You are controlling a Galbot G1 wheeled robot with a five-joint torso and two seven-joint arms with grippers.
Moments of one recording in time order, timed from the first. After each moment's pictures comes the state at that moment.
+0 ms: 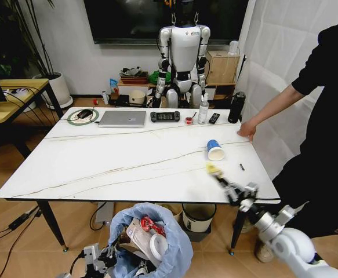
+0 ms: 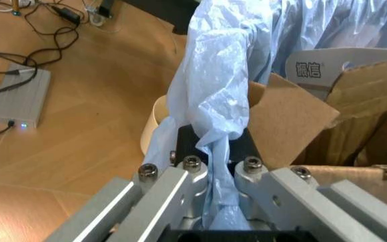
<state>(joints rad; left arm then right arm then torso) 1.93 -1.42 -0.64 -2.06 -0.58 0.17 0.21 -1.34 0.85 0.21 1.90 0.92 0.18 -0.60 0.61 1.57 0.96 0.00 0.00</state>
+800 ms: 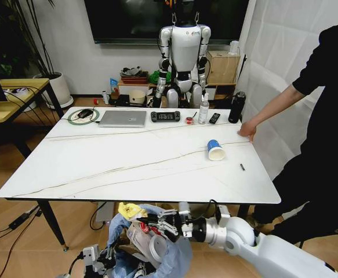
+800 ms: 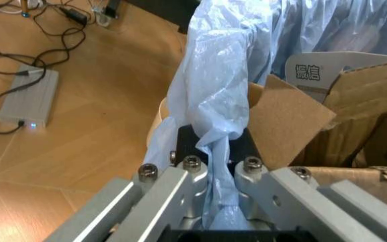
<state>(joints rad) 1.93 -1.42 -0.65 -2.07 -0.57 0.19 0.20 -0.80 0.86 -0.46 1.75 0.91 0.21 -0.73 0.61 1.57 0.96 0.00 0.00</state>
